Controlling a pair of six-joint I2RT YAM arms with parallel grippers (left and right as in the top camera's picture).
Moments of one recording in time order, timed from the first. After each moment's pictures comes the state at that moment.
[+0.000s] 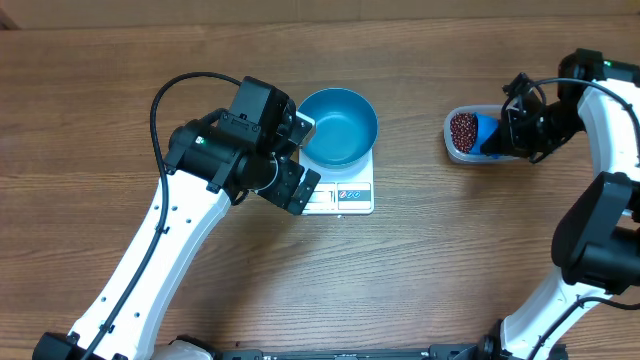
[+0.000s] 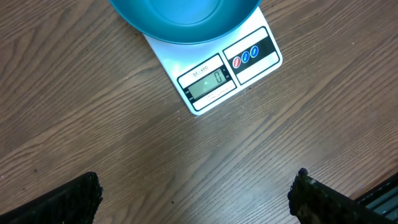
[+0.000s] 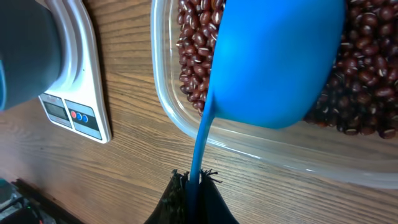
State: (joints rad) left arm -0.43 1.49 1.50 -1.22 0.11 0.08; right arm -0.28 2.02 1.71 -1.35 -0.50 -0.34
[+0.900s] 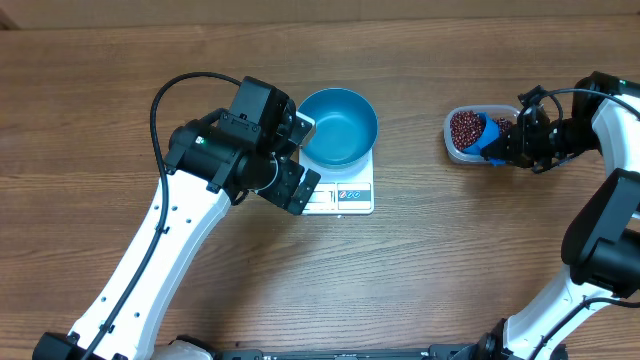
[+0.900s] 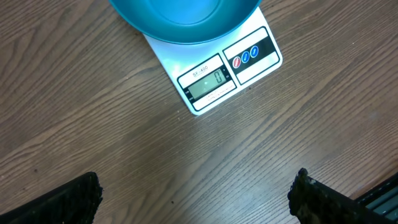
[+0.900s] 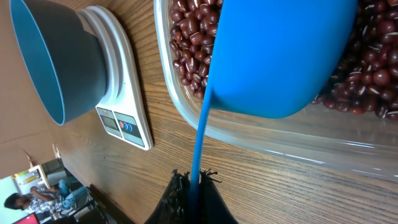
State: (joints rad) left arm -0.43 1.49 1.50 -1.22 0.11 0.08; right arm -0.37 2.03 1.61 -1.31 -0.71 -0.29
